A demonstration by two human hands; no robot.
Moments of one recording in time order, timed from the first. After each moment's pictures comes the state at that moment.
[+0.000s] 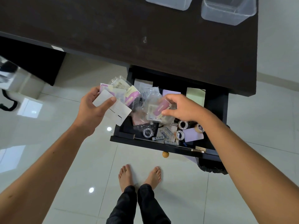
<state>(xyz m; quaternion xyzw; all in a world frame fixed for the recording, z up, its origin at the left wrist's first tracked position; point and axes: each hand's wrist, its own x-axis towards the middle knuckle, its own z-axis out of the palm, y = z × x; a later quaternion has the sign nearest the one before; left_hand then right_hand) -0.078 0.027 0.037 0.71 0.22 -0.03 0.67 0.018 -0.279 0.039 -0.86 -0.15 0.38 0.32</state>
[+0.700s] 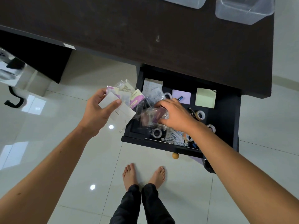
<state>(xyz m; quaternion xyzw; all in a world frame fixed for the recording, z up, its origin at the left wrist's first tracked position) -0.083 0.049 0.022 0.71 0.22 -0.04 0.67 -0.012 -0.229 -0.006 -0.91 -0.21 0.26 0.24</state>
